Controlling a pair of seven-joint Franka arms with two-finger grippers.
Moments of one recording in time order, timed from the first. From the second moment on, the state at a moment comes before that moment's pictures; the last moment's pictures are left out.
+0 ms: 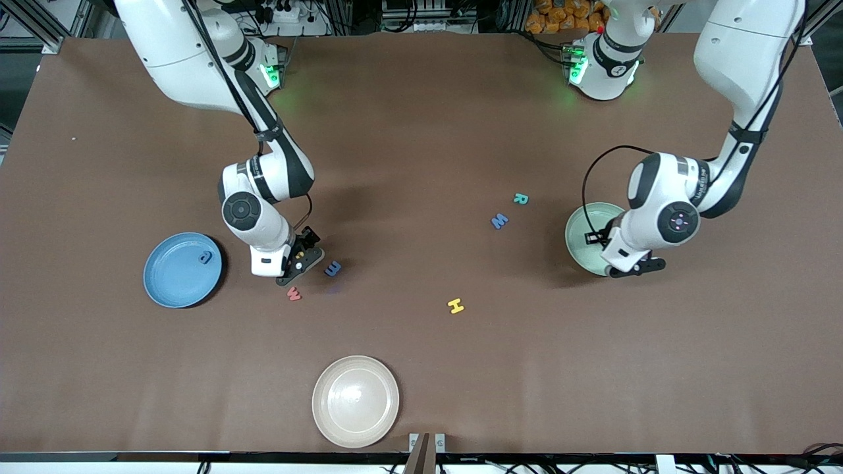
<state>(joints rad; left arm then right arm) 0.07 0.43 -0.26 -2.09 0.10 2.26 -0.42 0.40 0.54 -0.05 -2.04 0.07 2.55 -0.41</state>
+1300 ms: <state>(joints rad) -0.04 0.43 -0.55 -2.31 0.27 2.55 -0.85 0.33 0.43 -0.39 -2.02 0.07 2.44 -0.64</state>
